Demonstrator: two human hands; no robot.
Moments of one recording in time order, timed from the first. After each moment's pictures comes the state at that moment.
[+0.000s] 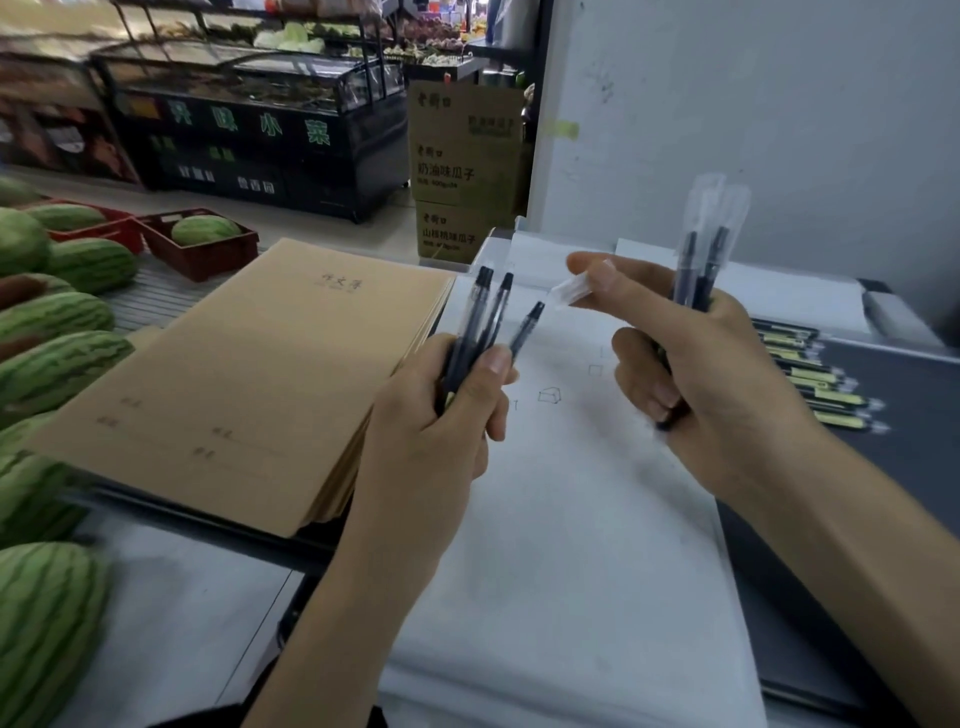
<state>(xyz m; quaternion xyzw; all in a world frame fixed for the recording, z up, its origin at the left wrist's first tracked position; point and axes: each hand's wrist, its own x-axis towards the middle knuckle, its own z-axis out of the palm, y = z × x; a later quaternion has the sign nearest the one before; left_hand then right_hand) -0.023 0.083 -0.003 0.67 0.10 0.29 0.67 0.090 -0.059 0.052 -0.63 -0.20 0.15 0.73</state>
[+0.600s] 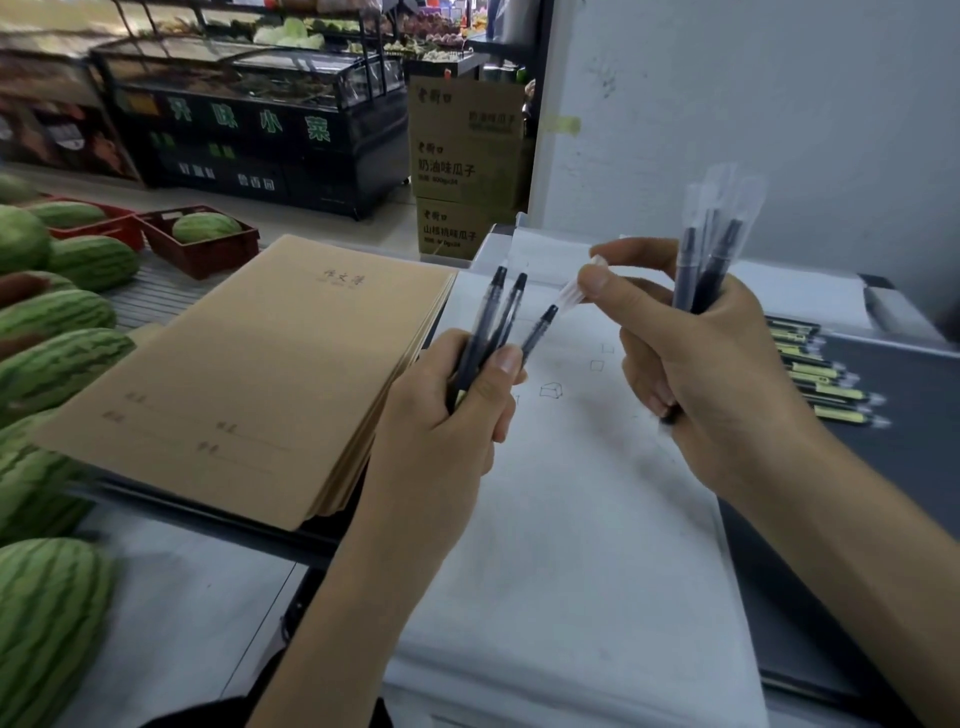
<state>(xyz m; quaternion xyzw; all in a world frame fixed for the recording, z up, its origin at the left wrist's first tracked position) -0.023 0.078 -0.001 0.68 0.09 0.28 0.67 0.090 -0.063 0.048 -0.65 -0.22 0.09 0.72</state>
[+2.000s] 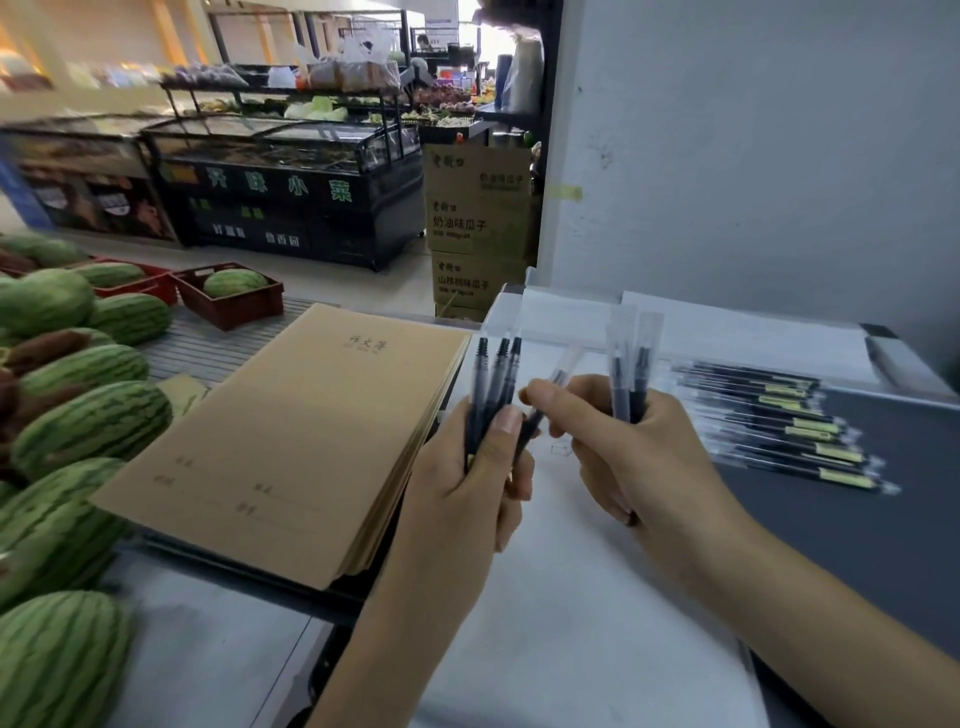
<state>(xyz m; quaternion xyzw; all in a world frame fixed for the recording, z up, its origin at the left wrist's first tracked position) -0.025 0.073 0.006 0.65 0.10 0.25 0.71 0.067 -0.048 0.036 -0.68 -0.20 0.19 0.68</state>
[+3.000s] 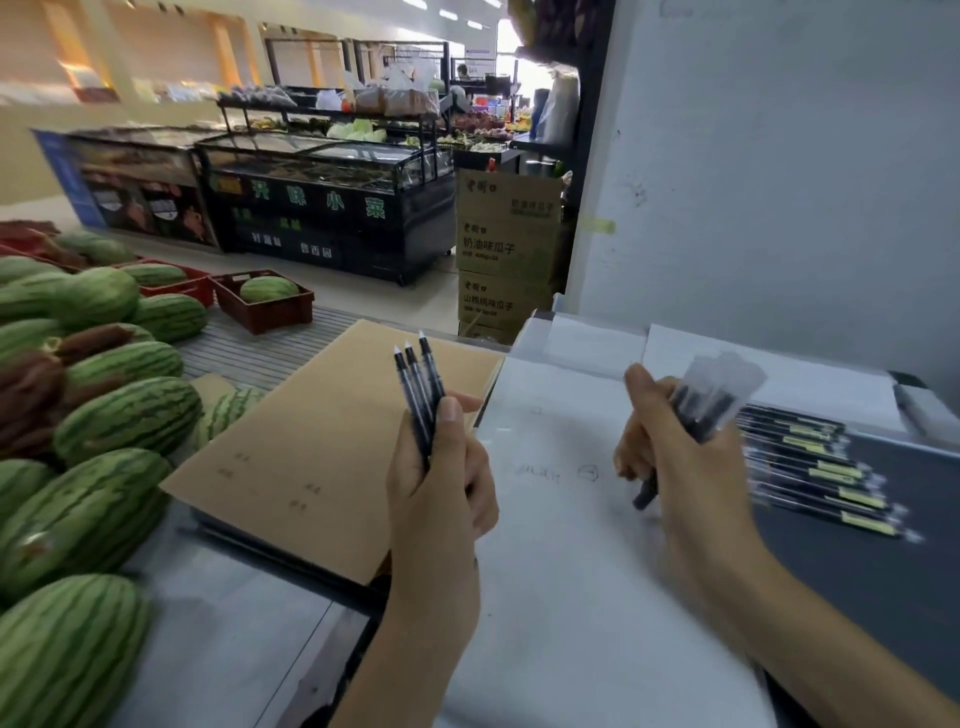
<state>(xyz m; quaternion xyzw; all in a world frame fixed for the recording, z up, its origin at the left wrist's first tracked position) -0.029 0.088 0.007 0.47 0.14 0.38 0.79 0.074 -0.043 0.032 -0.68 -0.19 0.01 0.71</state>
